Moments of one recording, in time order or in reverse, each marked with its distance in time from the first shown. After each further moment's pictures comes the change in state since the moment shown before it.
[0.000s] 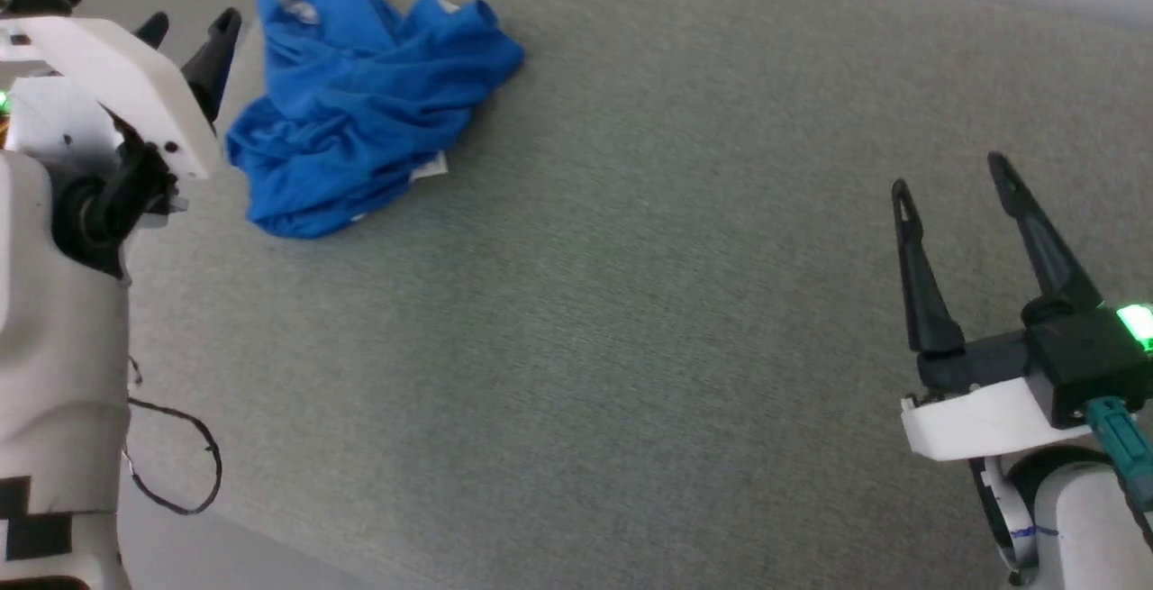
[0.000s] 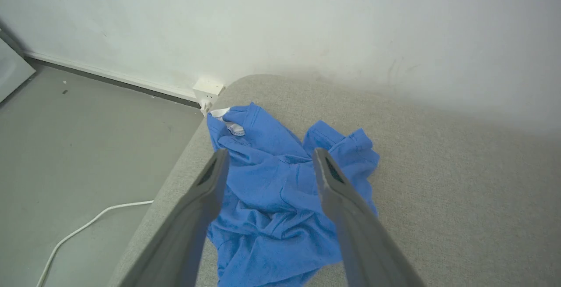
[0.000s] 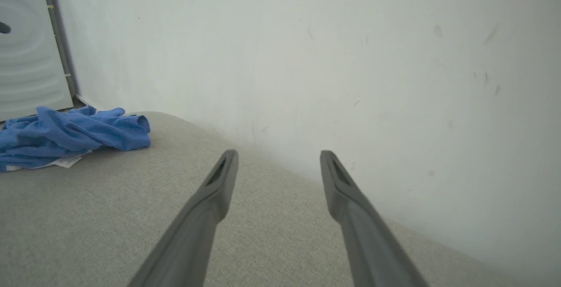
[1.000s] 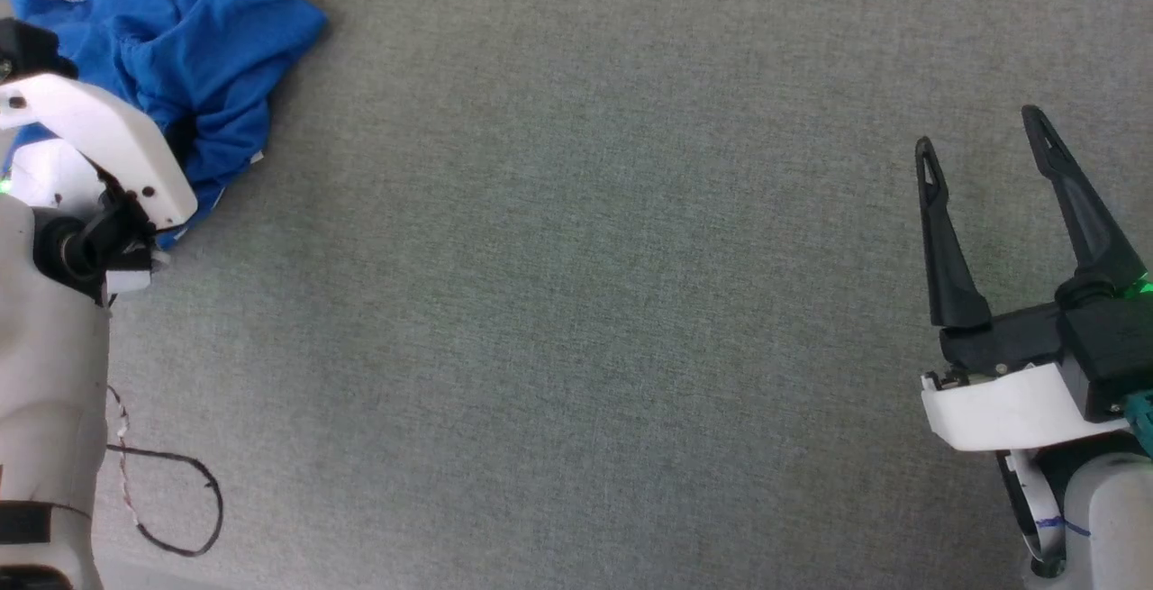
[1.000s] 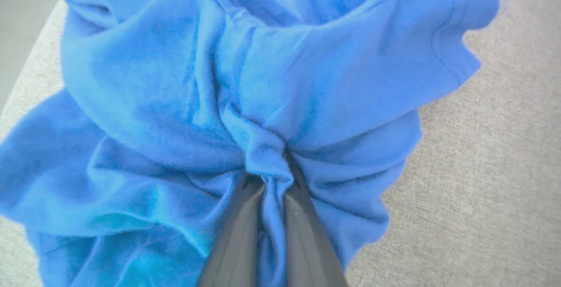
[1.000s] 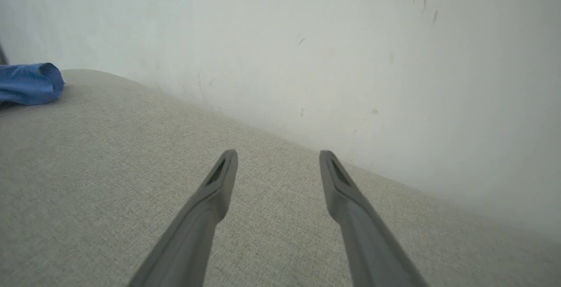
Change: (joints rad) left arm -0.043 0.047 -0.042 0.300 -0.126 0.012 0.066; right arm -0.033 -0.027 0.013 -0.134 -0.016 0.000 0.076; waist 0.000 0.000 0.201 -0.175
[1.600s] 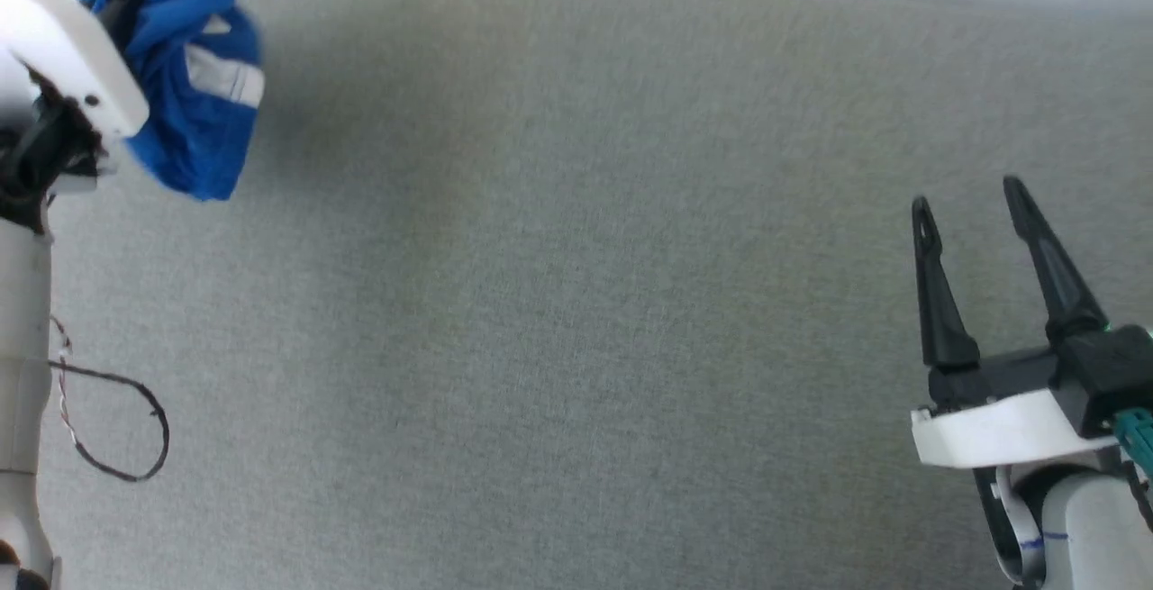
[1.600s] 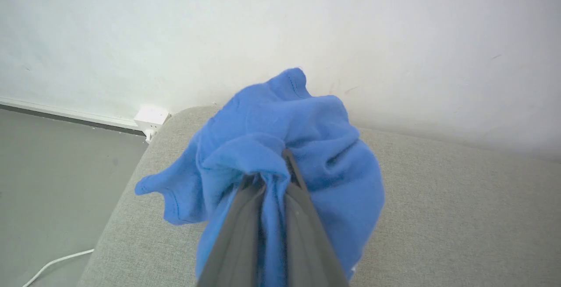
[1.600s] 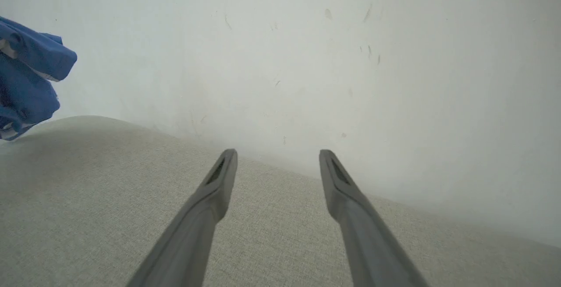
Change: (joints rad) left arm -0.083 0.074 -0.061 -0.140 -0.014 -0.016 -0.058; right arm 0.046 0.034 -0.051 0.174 0.088 0.000 -0.130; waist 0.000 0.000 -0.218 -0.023
